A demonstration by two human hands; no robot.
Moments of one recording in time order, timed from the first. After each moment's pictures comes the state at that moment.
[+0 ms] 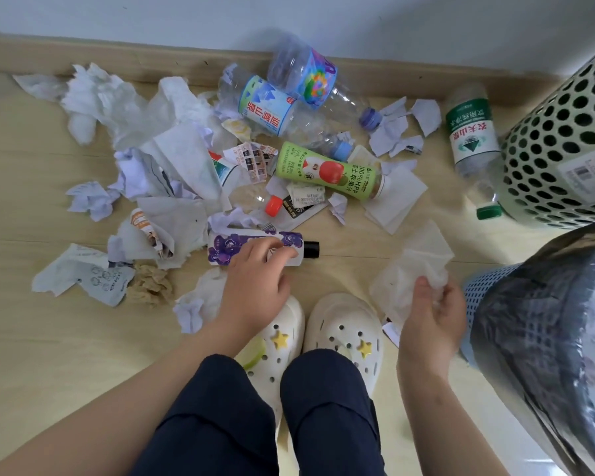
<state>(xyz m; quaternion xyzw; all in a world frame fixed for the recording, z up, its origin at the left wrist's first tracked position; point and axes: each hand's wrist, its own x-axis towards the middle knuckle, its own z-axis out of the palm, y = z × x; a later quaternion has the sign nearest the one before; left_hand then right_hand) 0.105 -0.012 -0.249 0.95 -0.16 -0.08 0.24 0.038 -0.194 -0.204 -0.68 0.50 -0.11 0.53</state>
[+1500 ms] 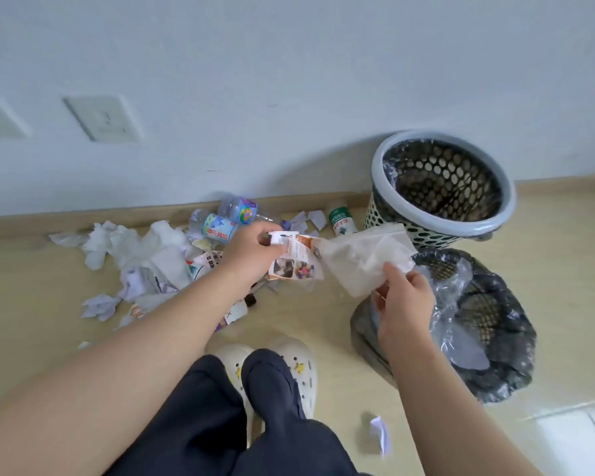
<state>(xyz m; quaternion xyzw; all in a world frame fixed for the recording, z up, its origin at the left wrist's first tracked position) 0.130 -0.094 0.007 0.82 -0.01 -0.22 0.53 0.024 -0.247 -0.002 -0.50 0.51 -0.19 0.67</state>
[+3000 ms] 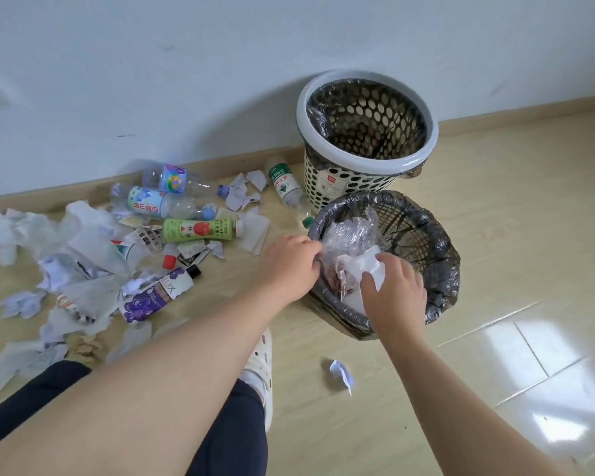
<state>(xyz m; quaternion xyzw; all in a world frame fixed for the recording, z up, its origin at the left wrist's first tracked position) 0.038 -0.204 -0.044 0.88 -0.39 -0.19 0.19 -0.083 -0.304 -0.029 -0.88 0.41 -0.04 0.22</state>
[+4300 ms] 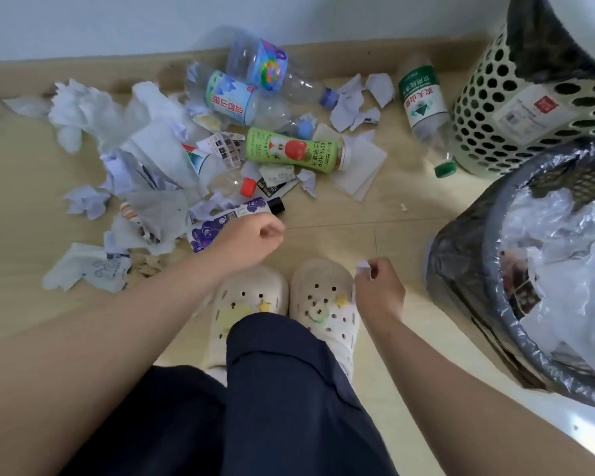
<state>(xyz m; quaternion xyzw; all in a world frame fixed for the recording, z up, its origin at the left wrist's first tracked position) 0.127 -0.038 -0.179 0.88 -0.07 -0.37 0.27 0.011 -0.204 -0.211 -0.75 0.46 0.14 0.45</state>
